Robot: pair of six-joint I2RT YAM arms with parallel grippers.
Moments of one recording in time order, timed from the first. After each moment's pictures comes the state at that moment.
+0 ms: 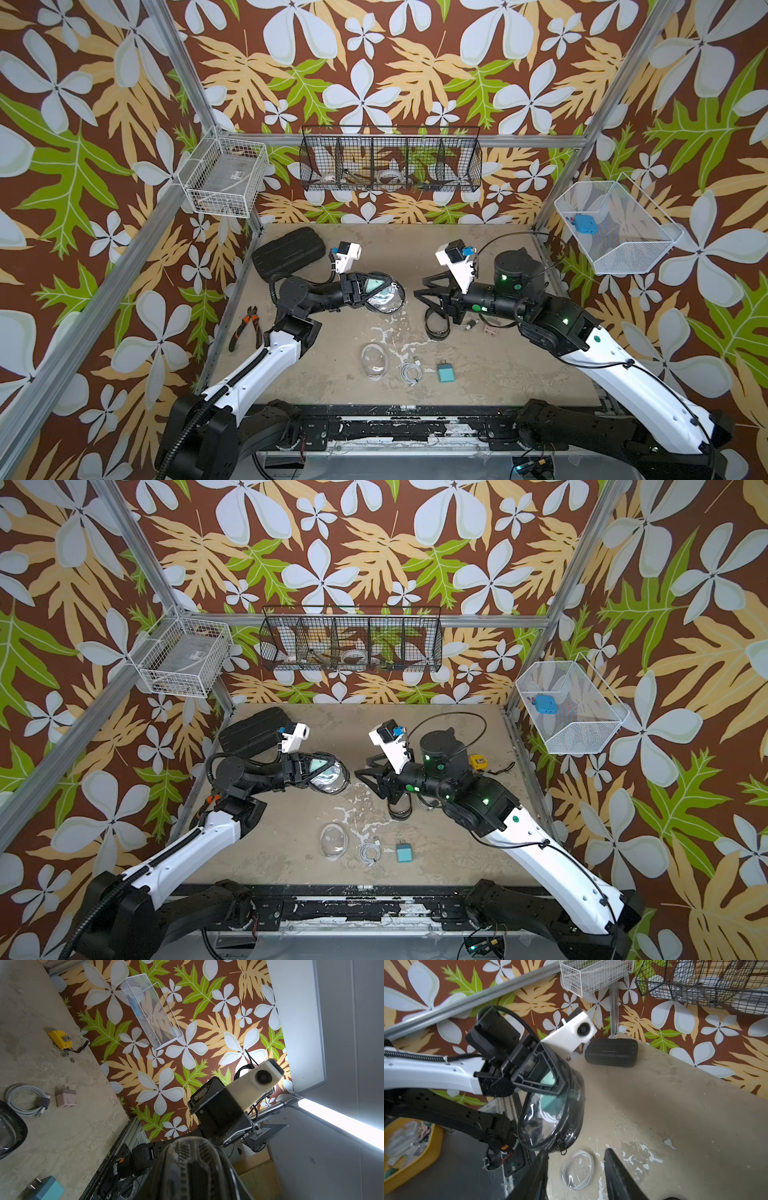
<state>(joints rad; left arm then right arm) -0.38 1.14 0.70 0.85 1.00 -1.53 0.81 1.10 1.28 -0.53 -0.30 0.07</state>
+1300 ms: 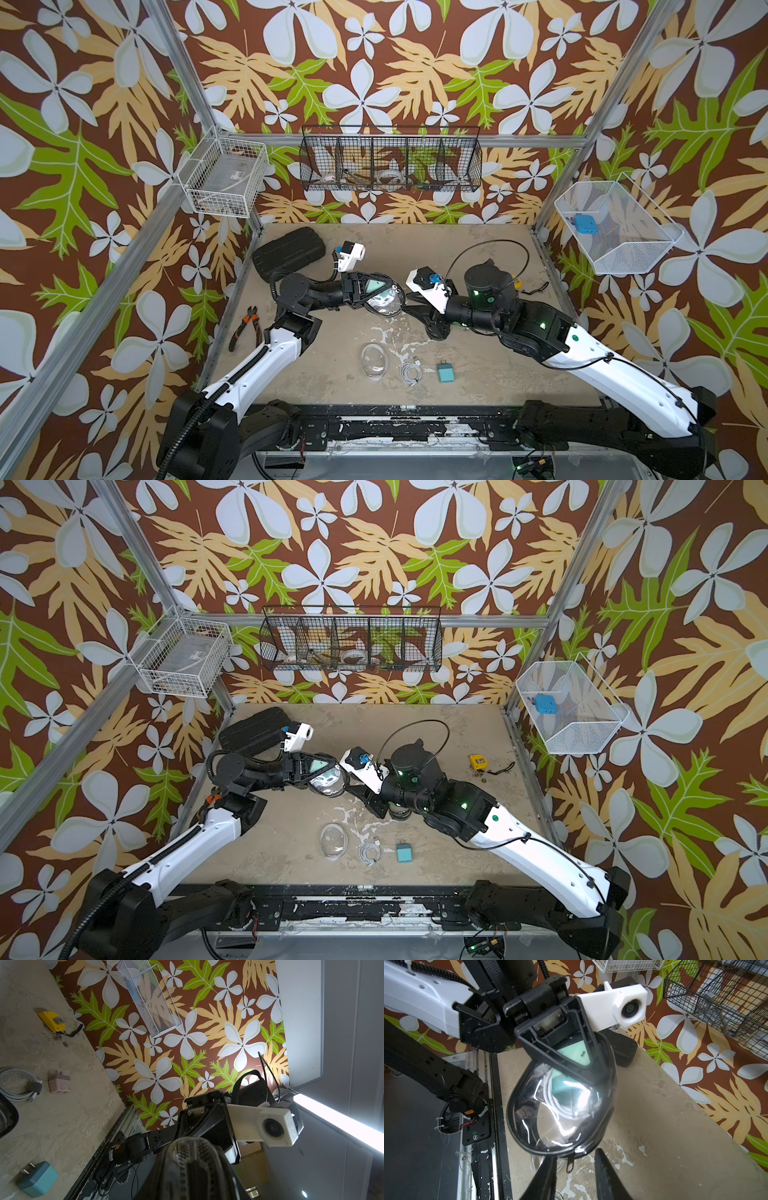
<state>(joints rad) -0.37 1.15 0.71 0.83 1.05 -1.55 0.93 1.15 1.28 -0.54 -0.16 -0.18</state>
